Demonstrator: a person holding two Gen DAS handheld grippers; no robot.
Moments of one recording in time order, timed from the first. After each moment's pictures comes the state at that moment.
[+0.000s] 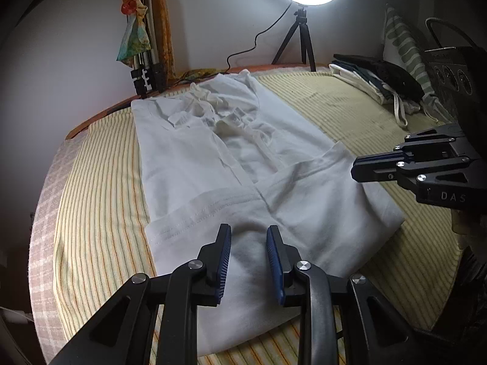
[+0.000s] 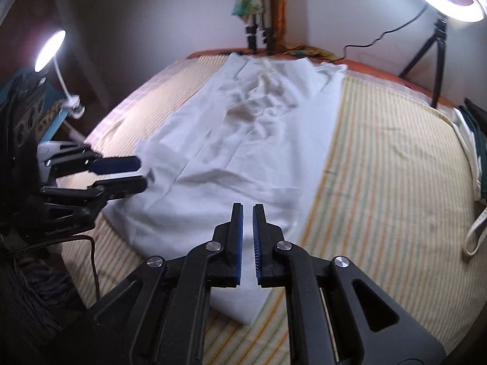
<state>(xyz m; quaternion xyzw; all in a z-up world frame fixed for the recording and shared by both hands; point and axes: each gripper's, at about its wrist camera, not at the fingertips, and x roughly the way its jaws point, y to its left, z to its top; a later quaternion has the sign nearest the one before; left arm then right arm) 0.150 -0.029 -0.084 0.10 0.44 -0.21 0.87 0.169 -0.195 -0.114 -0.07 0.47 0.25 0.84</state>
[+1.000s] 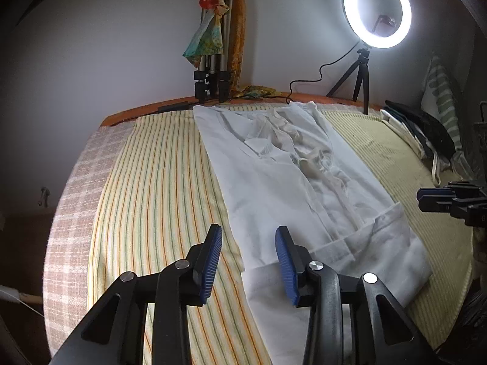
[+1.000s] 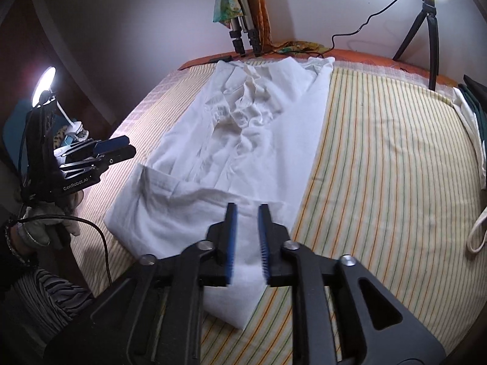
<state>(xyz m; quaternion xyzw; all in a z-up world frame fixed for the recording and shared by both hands) 0.210 0.048 -0.062 0.00 0.42 -0.15 0.89 0.204 -0.231 -0.080 0.02 0.47 0.26 0.85</state>
